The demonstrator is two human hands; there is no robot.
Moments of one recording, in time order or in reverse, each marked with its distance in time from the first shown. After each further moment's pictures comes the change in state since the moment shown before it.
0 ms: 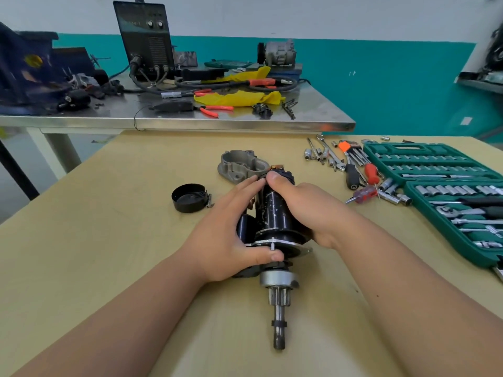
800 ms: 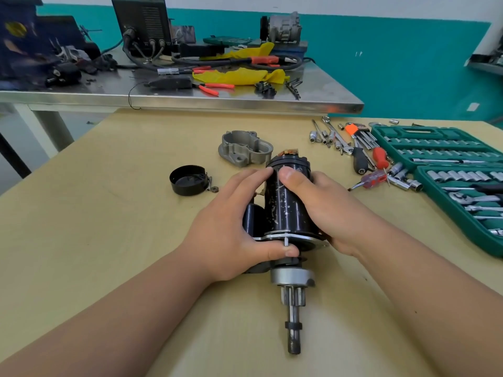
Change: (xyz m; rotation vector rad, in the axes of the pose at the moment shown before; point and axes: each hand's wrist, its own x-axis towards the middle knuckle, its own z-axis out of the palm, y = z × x) left_hand -0.013 0.014 0.006 0.024 0.054 -0.018; right_hand -0.022 0.017 0.002 0.034 0.088 -0.054
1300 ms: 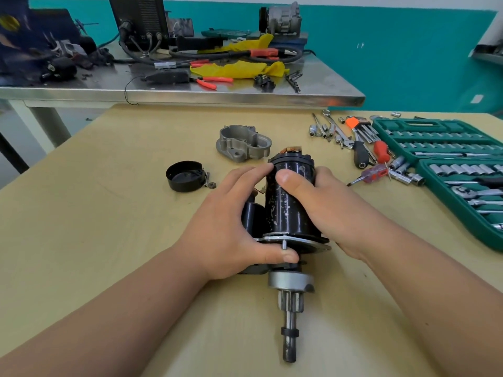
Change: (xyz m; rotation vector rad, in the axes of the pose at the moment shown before) left_hand 0.001 -0.001 0.001 -0.019 -0.014 0.050; right_hand -0.012 -0.002 -0.003 -0.113 0.004 -0.034
